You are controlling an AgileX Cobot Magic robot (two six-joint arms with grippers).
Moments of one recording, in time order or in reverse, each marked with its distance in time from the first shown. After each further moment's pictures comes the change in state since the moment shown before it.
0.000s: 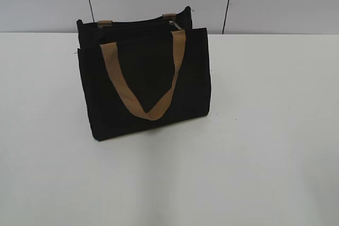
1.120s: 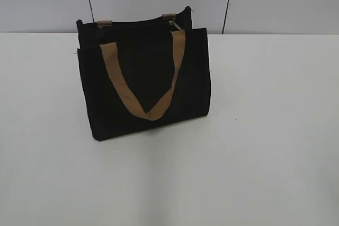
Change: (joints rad) left arm 0.000 0.000 0.000 0.000 0.000 0.000; right arm 0.000 0.000 0.000 -0.136 -0.001 0.182
